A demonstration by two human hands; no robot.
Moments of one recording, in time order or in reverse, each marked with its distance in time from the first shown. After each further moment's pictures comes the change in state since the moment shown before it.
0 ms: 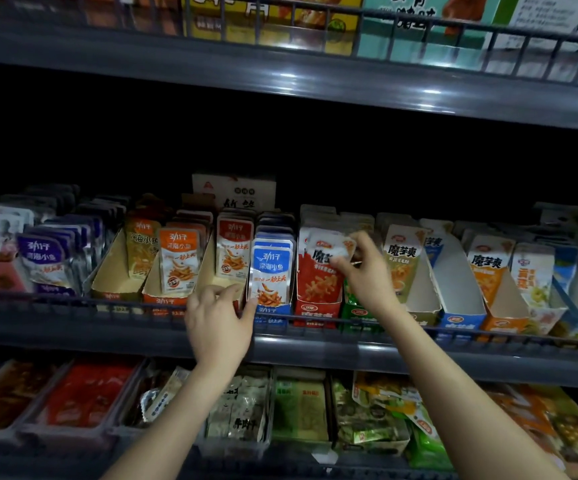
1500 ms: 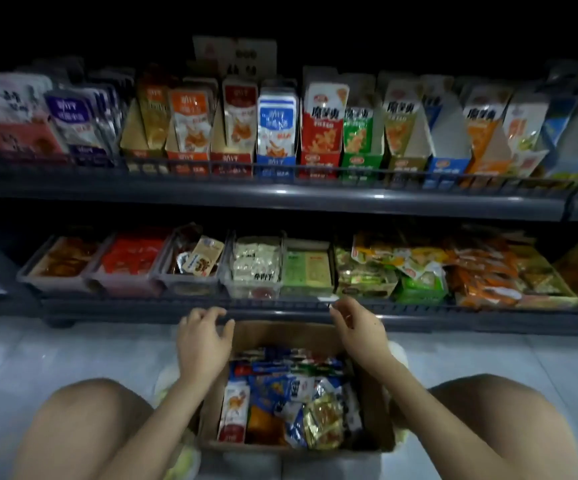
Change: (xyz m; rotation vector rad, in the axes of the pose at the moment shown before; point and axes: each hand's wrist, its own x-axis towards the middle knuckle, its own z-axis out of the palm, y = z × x) left_hand -0.233 -0.140 -0.014 0.030 -0.336 -0.069; right_hand -0.317 0.074 0.032 -0.315 -0.278 0.268
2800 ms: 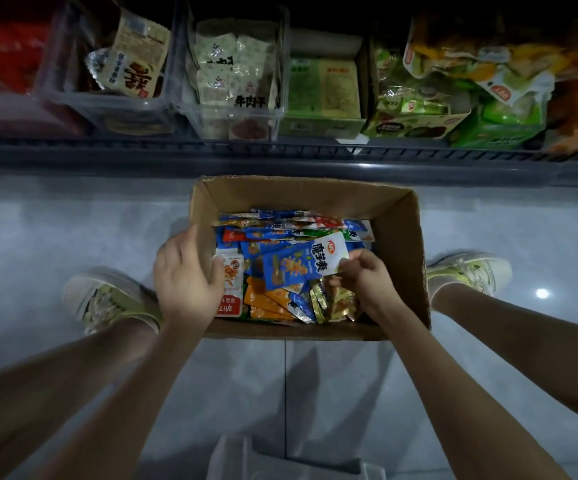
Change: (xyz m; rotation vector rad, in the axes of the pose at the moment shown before) left_hand -0.054 -0.093 0.130 0.102 -0.090 -0.003; right_hand -0.036 0.134 0.161 0.939 -0.209 0.879
